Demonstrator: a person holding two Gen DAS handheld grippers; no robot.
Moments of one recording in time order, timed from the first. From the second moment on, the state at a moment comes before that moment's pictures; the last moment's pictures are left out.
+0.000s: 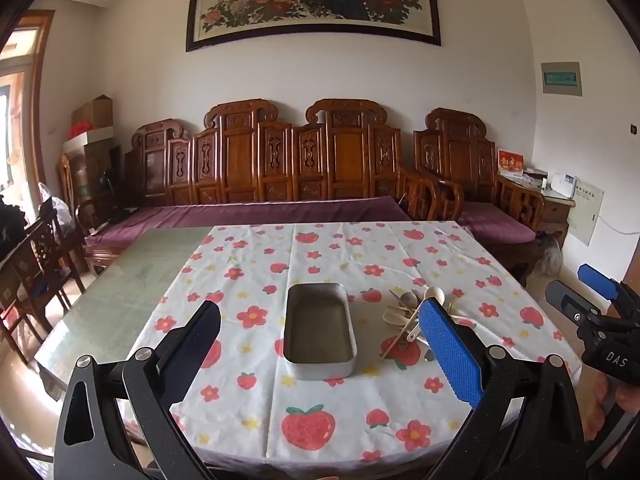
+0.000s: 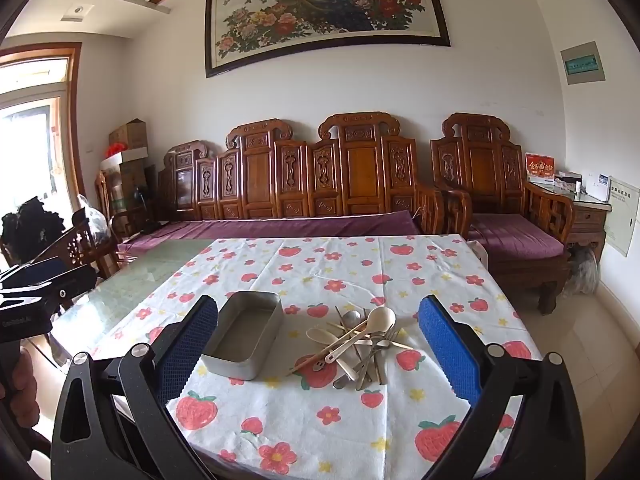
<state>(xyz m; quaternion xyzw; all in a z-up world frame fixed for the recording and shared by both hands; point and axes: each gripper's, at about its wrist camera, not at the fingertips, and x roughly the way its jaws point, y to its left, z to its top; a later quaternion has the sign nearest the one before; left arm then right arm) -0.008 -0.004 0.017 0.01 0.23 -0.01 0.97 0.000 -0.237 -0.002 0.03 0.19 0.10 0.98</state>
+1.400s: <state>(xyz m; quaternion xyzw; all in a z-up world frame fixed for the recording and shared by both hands) -0.009 -0.010 0.014 0.01 0.23 -0.02 0.97 0.000 -0.241 0.002 0.03 0.19 0.10 0.98</state>
